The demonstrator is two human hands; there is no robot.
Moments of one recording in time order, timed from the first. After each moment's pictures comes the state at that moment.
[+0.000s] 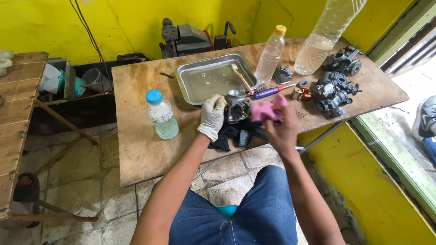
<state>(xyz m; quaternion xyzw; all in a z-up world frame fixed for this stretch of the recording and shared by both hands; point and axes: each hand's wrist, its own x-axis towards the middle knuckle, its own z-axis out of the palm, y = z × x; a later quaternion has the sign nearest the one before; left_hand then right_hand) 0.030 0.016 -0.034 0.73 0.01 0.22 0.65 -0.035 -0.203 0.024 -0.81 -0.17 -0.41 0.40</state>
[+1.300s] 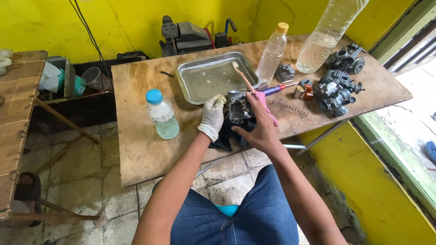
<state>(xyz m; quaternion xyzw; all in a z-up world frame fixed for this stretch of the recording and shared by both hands) 0.071 0.008 -0.082 0.65 0.11 0.16 0.73 -0.056 -0.152 0.056 -0.83 -0.29 -0.23 0.41</state>
